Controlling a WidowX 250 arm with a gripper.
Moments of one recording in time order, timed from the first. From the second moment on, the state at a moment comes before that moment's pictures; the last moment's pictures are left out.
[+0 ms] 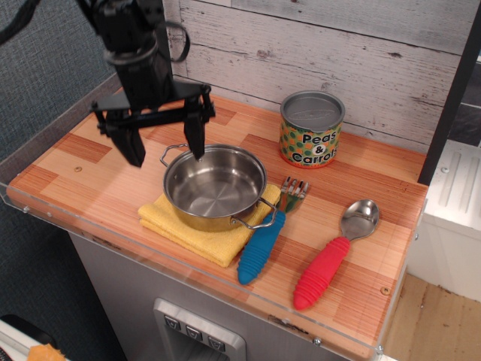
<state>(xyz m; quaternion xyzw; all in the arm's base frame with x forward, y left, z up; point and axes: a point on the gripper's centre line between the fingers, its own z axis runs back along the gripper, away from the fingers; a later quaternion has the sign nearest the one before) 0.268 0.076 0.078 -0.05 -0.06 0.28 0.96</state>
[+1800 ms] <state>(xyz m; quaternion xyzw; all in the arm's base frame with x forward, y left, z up) 0.302 0.146 0.133 0.03 -0.09 0.23 0.97</state>
